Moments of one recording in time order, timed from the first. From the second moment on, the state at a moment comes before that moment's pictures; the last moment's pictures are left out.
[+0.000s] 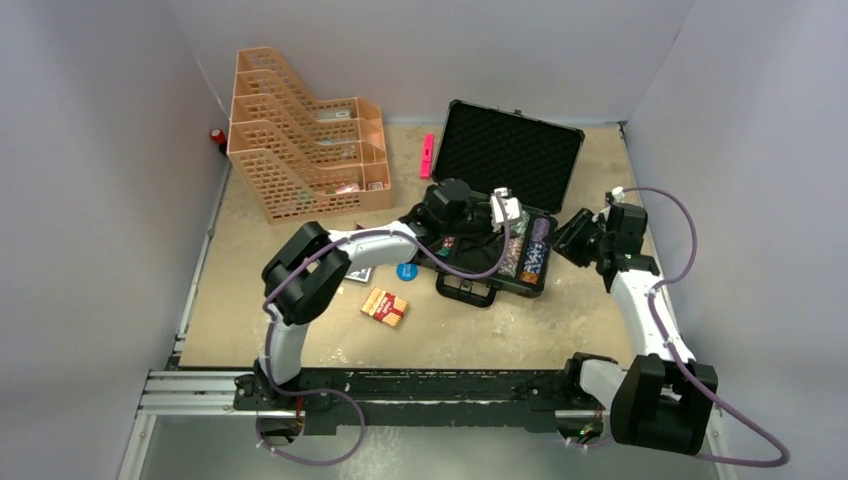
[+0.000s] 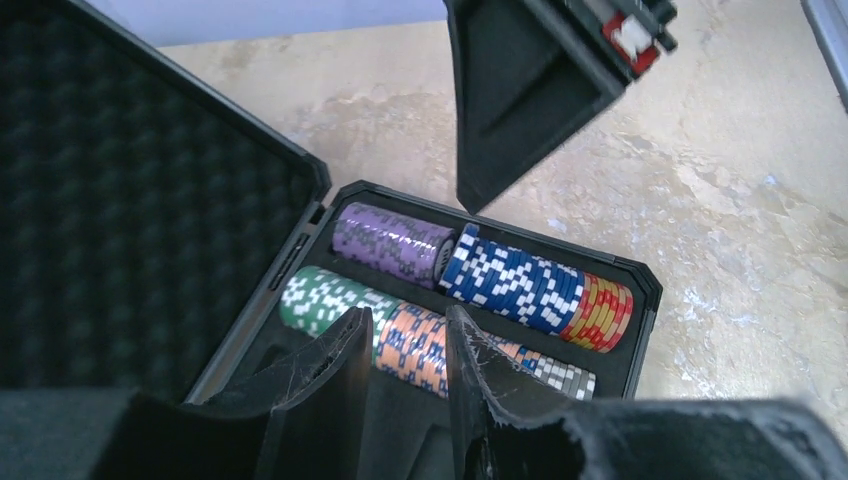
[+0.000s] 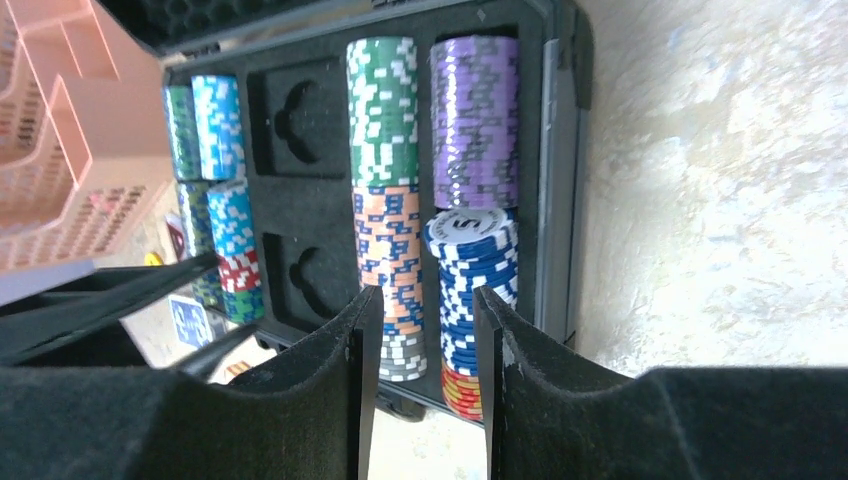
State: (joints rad) left arm -0.86 2.03 1.38 0.41 0.55 0.32; right arm -0.19 1.08 0.68 -0.34 -0.37 0.58
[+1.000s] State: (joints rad) left arm -0.86 1.92 1.20 0.38 0.36 0.32; right arm -0.09 1.28 0.68 -0.23 -0.23 0.56
